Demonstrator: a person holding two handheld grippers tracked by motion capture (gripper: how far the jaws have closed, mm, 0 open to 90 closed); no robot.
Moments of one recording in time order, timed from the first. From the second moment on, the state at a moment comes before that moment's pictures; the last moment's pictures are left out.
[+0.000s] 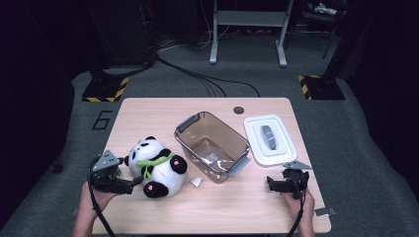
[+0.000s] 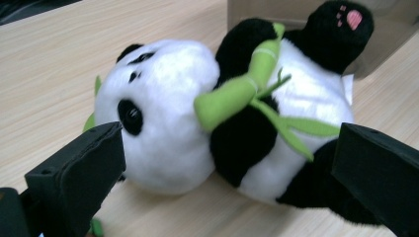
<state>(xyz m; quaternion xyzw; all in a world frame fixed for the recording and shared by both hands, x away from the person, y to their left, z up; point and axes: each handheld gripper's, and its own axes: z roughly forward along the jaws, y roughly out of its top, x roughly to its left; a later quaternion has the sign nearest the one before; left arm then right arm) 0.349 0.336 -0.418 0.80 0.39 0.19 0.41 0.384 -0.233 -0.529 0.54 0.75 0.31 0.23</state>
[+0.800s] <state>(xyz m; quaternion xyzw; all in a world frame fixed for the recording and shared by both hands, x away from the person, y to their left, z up) 0.392 0.296 -0.417 0.83 0.34 0.16 0.41 0.384 -0.233 -0.529 0.55 0.74 0.31 0.23</state>
